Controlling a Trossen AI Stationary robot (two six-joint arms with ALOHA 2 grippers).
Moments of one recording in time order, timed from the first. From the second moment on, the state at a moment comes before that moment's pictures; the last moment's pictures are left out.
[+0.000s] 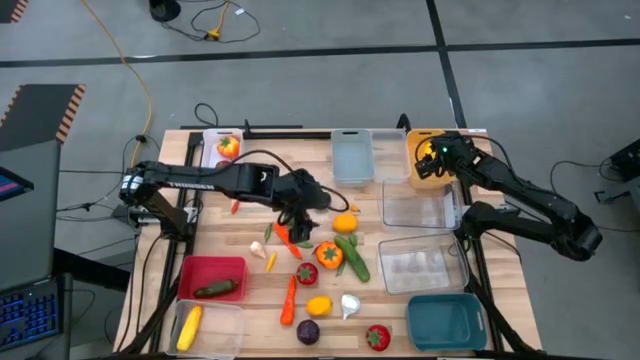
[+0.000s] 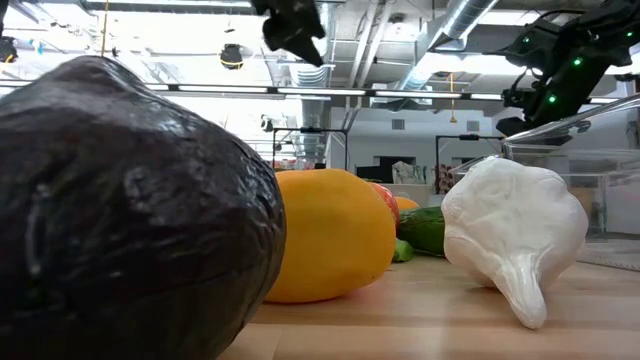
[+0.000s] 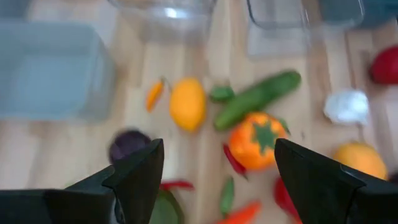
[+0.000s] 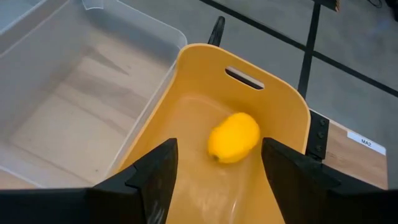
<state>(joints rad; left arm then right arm) -0.02 1.64 1.57 -0.85 -0.04 -0.08 -0.82 0.79 0.55 -0.55 0.42 0.08</state>
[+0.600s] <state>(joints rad) -0.18 1.64 1.55 -1.16 -0.02 -0.25 -0.82 0.79 0.55 -0.55 0.42 0.08</state>
